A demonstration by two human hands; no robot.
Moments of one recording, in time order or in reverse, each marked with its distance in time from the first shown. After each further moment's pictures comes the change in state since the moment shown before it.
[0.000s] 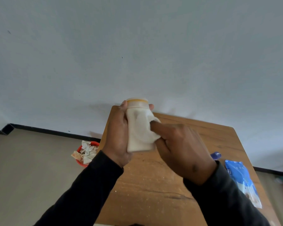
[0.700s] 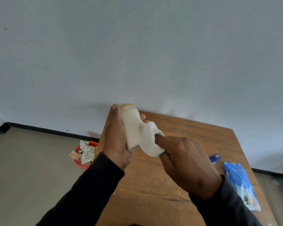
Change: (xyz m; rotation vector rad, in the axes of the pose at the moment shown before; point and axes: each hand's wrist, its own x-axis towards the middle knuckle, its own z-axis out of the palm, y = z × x) left_hand 0.012 -0.006 -0.003 -0.134 0.303 -0.034; right_hand -0.016 0.010 0.010 0.059 -0.087 0.004
